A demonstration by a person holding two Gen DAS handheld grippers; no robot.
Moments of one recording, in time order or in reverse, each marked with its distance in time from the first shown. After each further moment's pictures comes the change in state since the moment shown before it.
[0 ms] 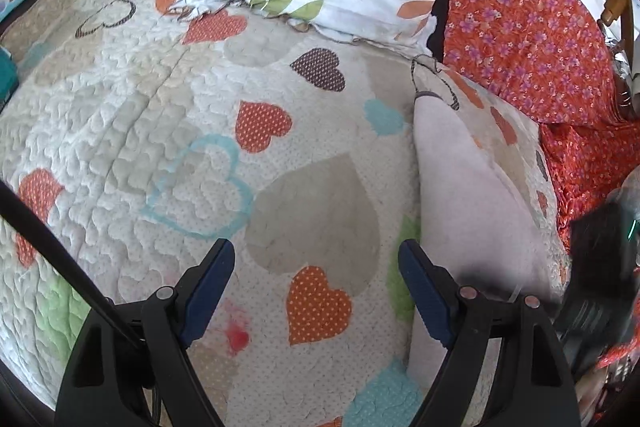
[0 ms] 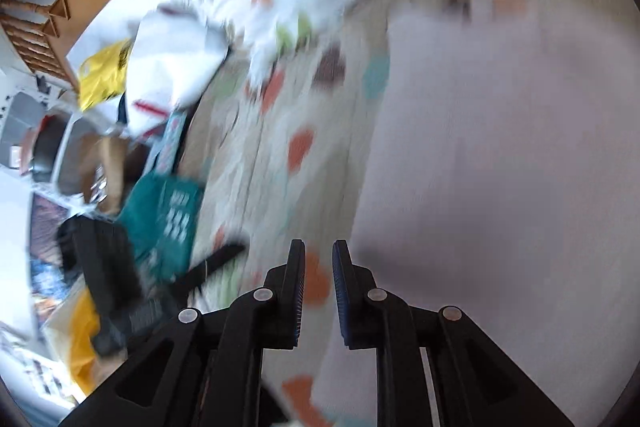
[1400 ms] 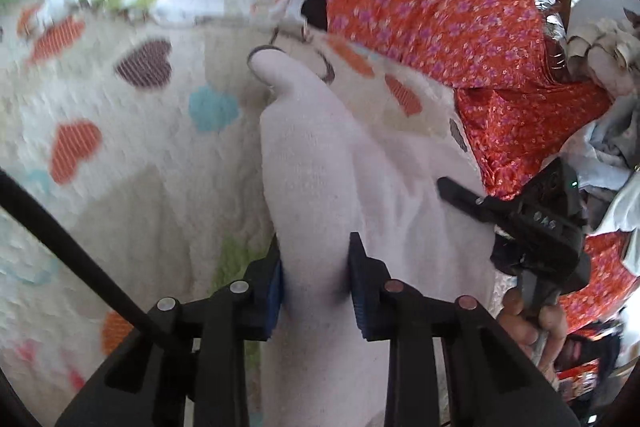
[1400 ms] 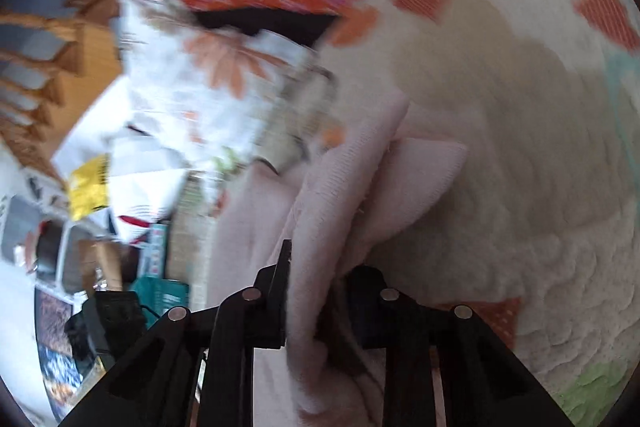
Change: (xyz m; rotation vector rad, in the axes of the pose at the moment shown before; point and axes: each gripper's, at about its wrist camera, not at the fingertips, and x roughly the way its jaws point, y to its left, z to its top) left arm 0.037 -0.109 0.014 0.140 0.056 -0.274; right arm -0.135 -0.082 0.064 0.133 -0.394 -0.024
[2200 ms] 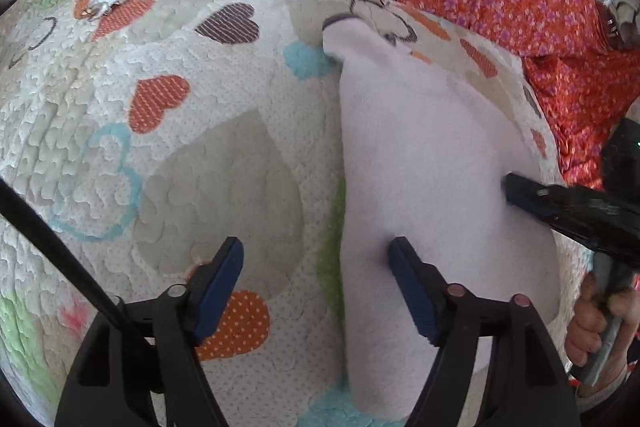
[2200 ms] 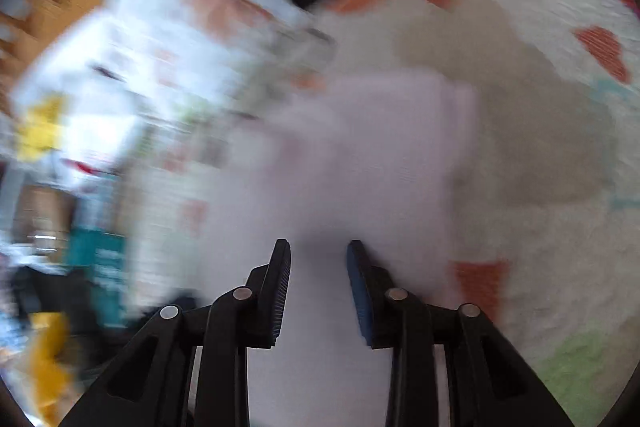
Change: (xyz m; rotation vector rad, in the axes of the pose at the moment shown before) left arm 0.010 0.038 -0.037 0.011 0.070 0.252; right arm 0.028 0.009 -0.035 -0.123 0.145 -0.329
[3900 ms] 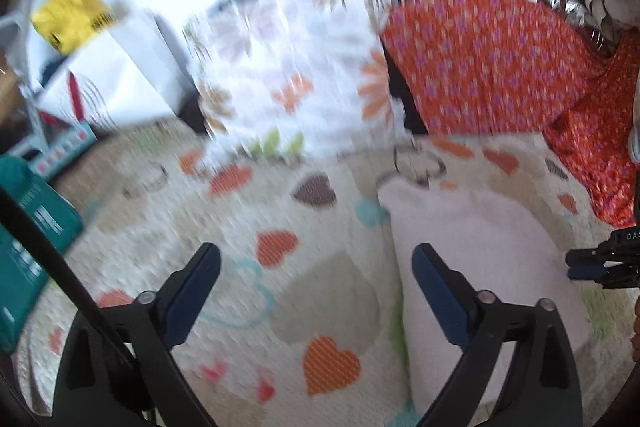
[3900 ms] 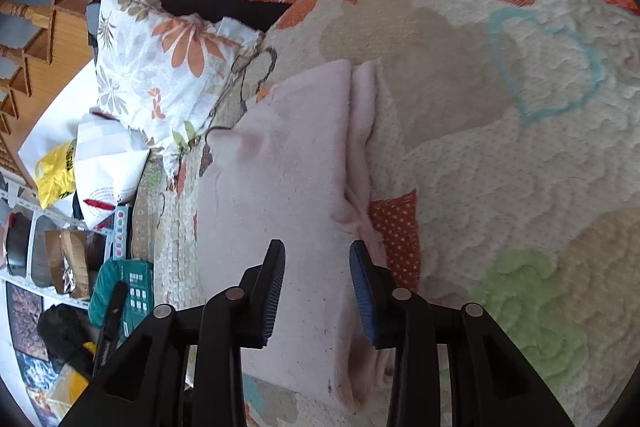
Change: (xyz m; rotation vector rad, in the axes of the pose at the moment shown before) left arm -0.125 -0.020 -0.031 0.132 -0.603 0.330; right arm -0.064 -0.058 -0.026 0.165 -0.069 0.134
